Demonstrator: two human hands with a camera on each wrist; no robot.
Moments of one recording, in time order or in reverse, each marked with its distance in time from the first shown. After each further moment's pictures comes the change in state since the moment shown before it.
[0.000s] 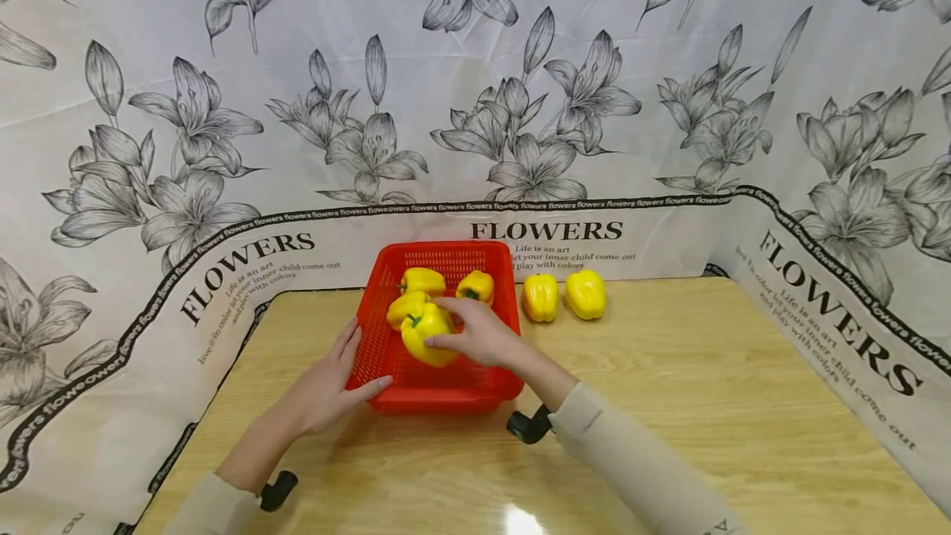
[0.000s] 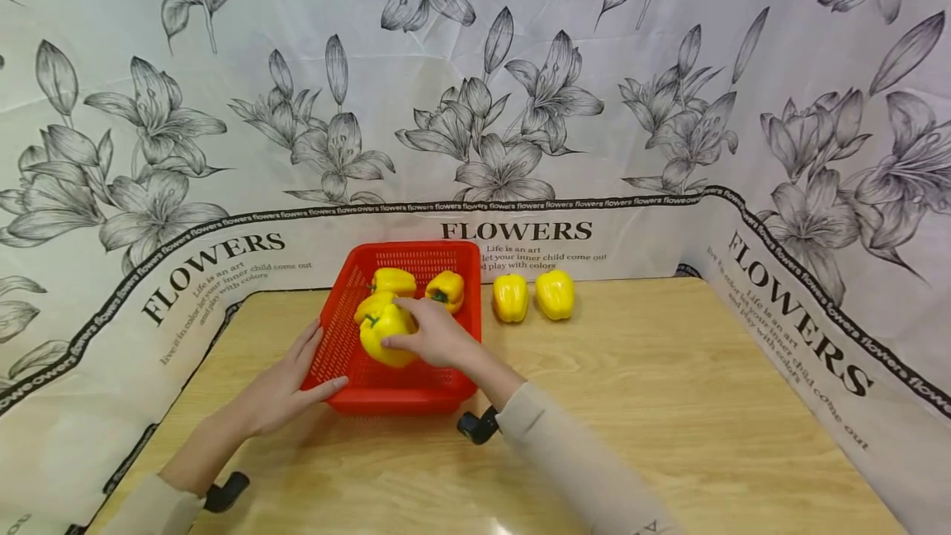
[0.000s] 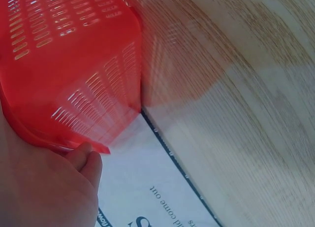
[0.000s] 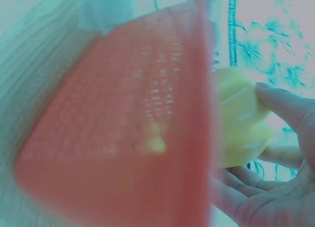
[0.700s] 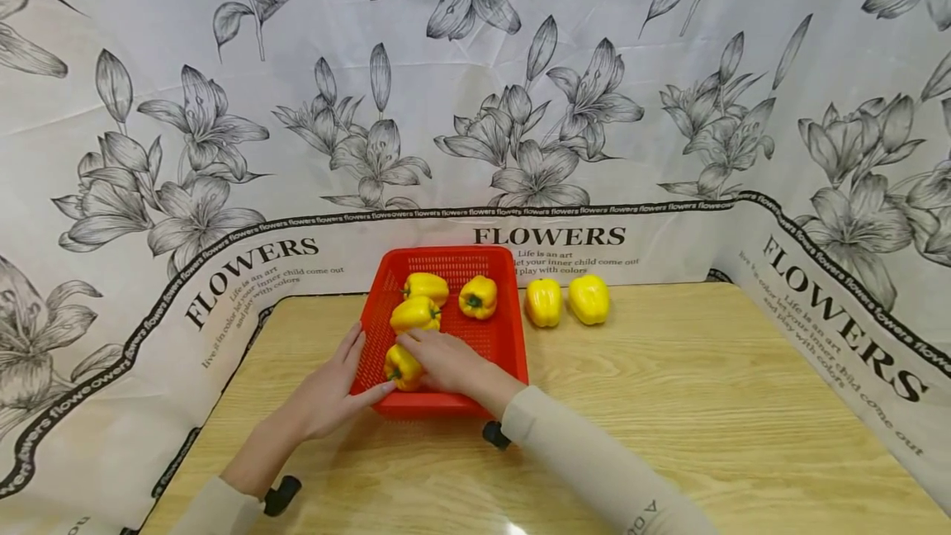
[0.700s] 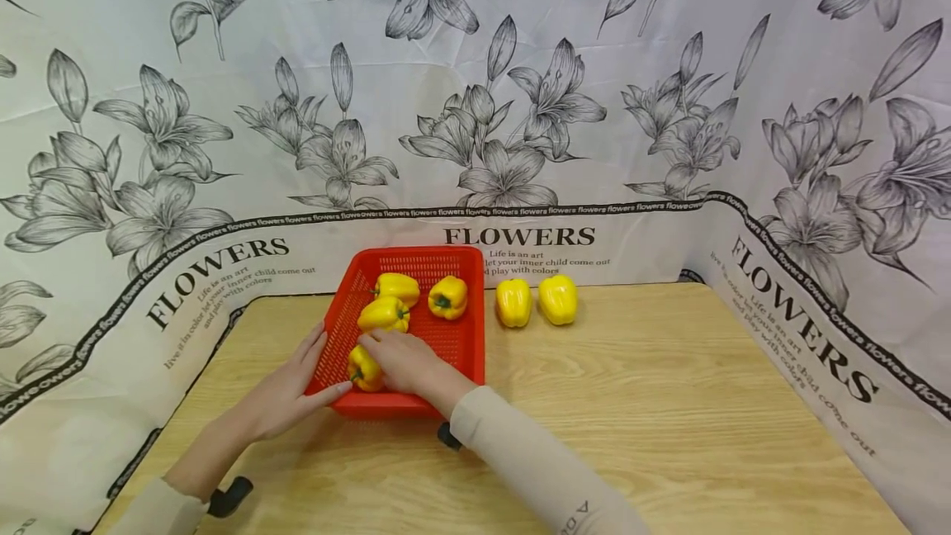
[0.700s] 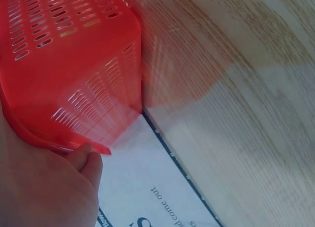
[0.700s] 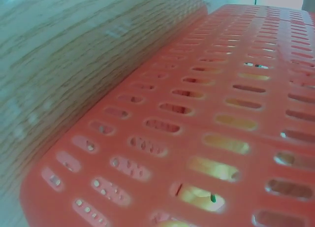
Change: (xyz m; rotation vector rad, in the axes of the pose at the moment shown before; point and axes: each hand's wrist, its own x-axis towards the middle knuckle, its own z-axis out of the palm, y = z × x) left_hand 0.002 -0.002 0.001 0.008 0.012 0.019; right_hand 0.032 0.006 0.065 -0.639 -0.178 -0.176
